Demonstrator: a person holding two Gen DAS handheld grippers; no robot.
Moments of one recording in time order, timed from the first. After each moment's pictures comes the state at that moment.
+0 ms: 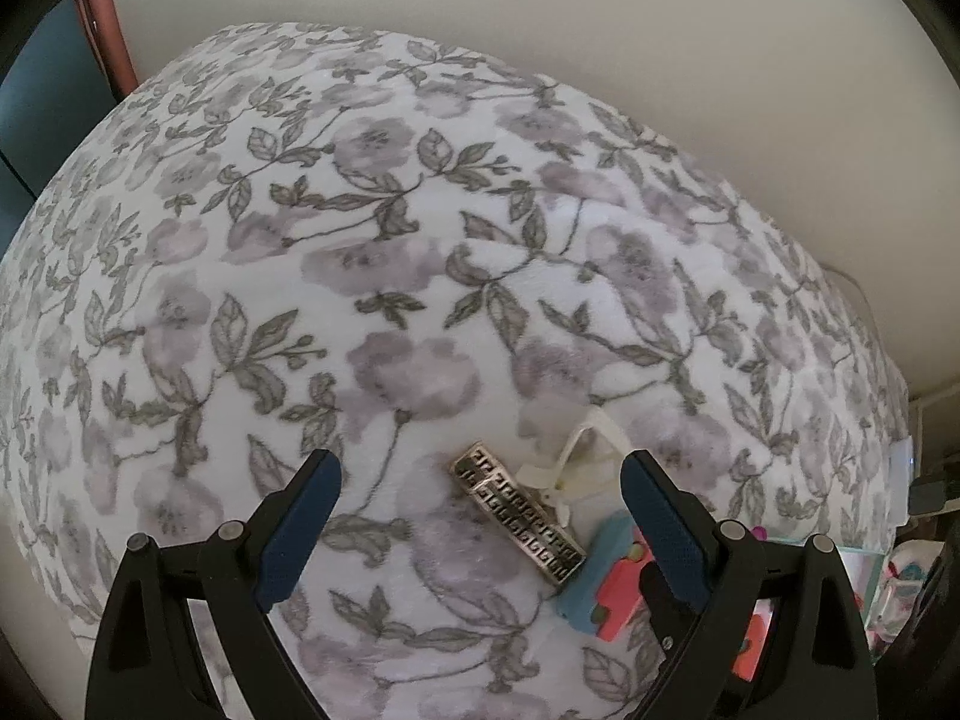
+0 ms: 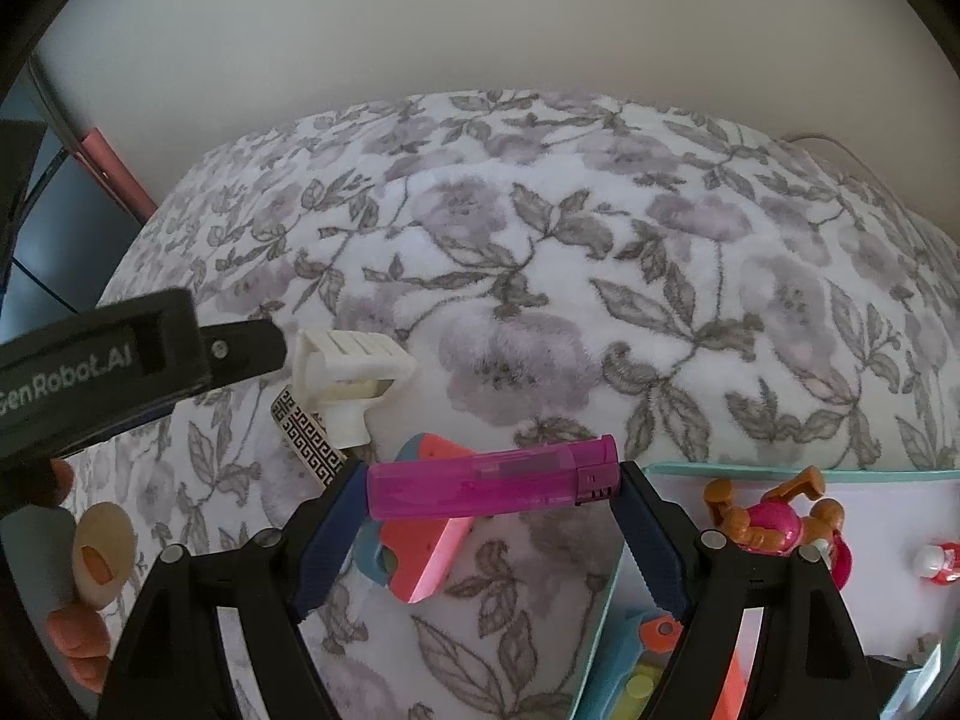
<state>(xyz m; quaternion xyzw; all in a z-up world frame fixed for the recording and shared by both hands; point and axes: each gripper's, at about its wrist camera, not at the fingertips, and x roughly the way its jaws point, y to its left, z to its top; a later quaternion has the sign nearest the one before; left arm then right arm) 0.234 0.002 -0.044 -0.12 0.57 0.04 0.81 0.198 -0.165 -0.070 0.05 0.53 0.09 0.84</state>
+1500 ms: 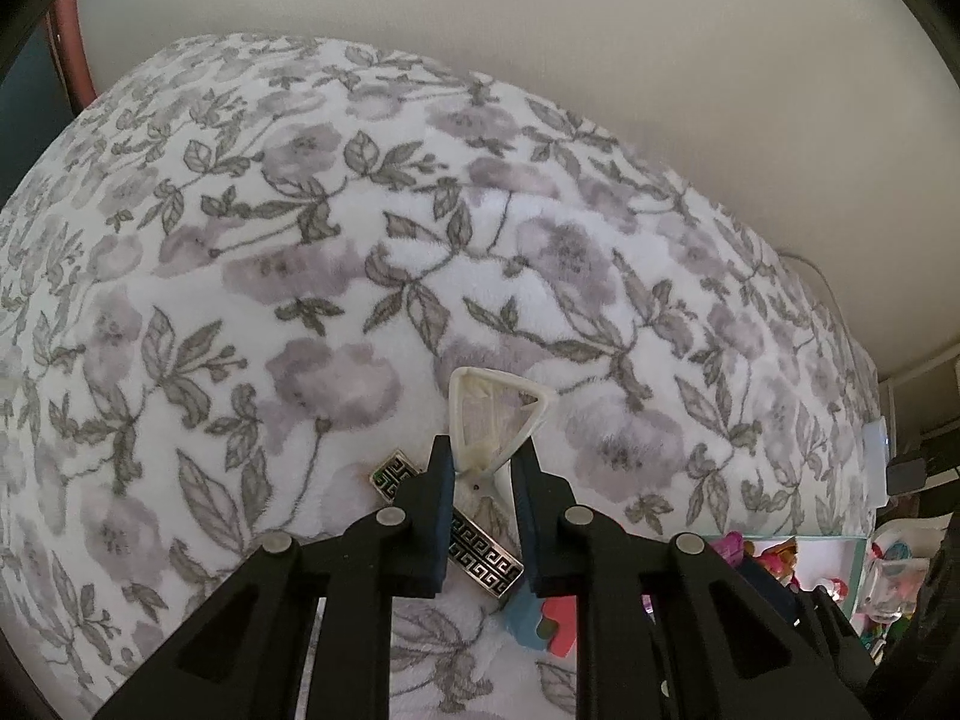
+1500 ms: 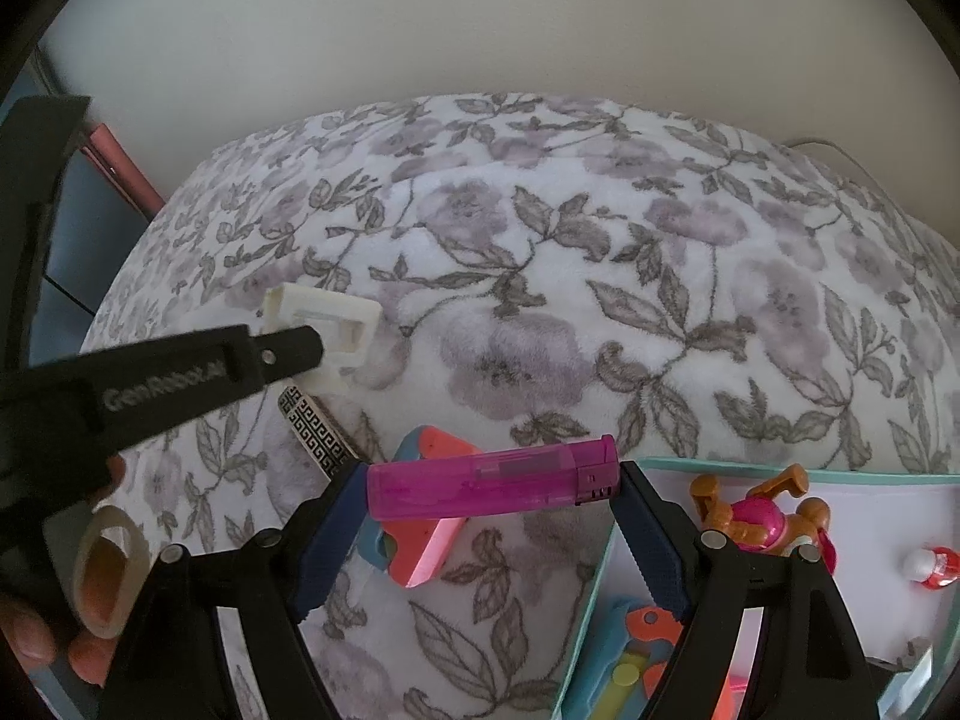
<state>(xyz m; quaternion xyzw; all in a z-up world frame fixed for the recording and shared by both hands) 0.236 -0.020 -0.049 -0.13 0.56 0.00 0.82 0.192 -0.170 -0.064 0.05 0.53 0.10 0.84</state>
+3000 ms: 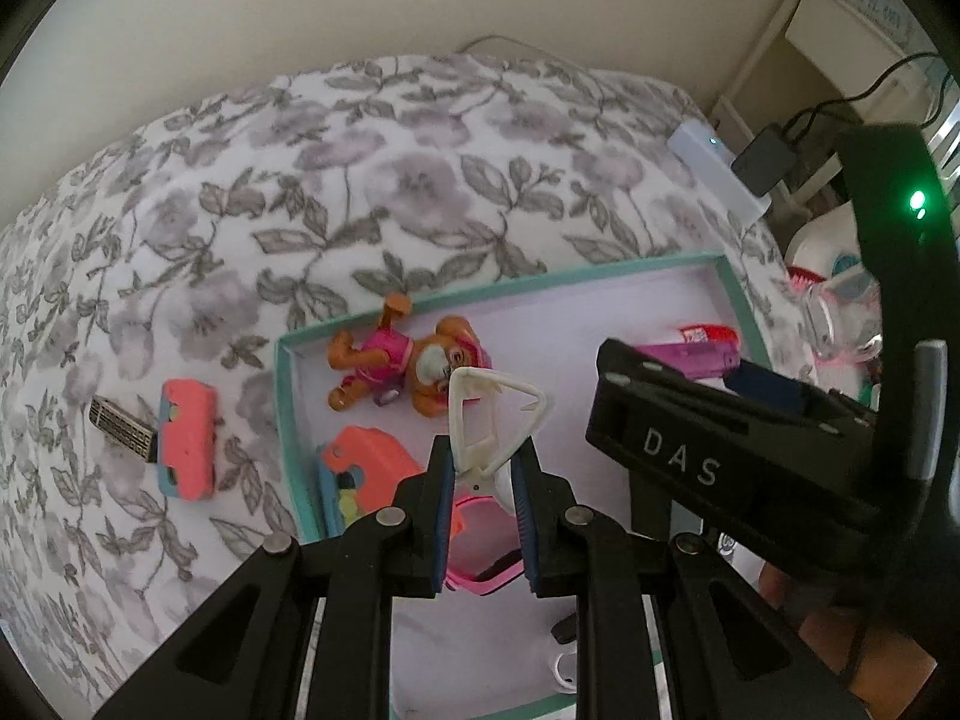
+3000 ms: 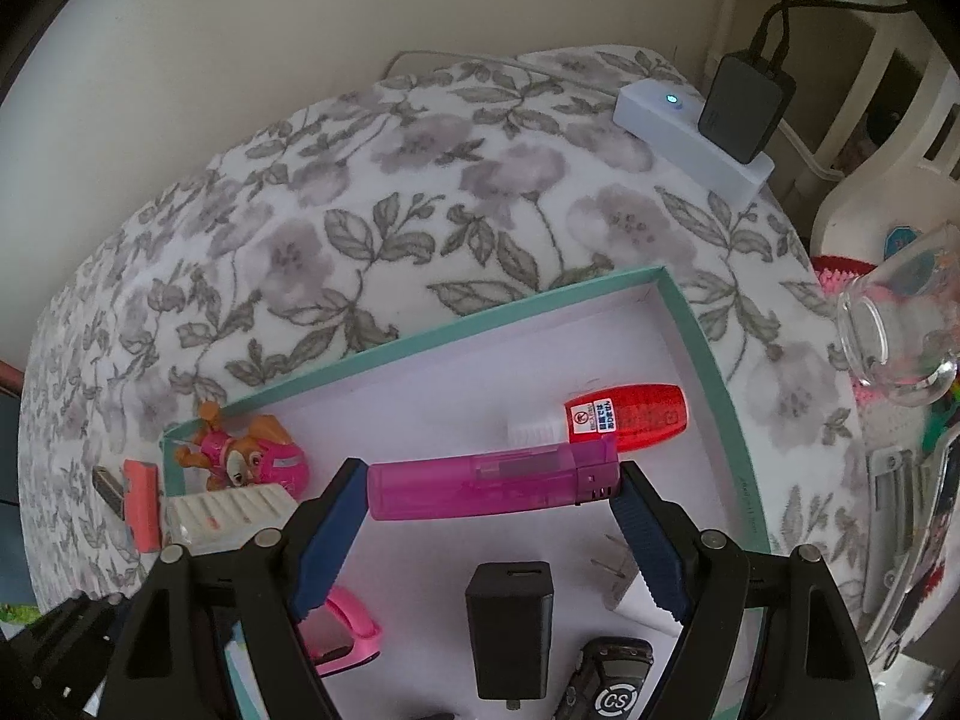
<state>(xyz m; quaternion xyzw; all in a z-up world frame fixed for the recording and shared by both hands) 0.135 -0.253 -0.031 0.08 0.59 -0.19 0.78 0.129 -0.391 -0.060 0.17 0.57 -0.13 0.79</state>
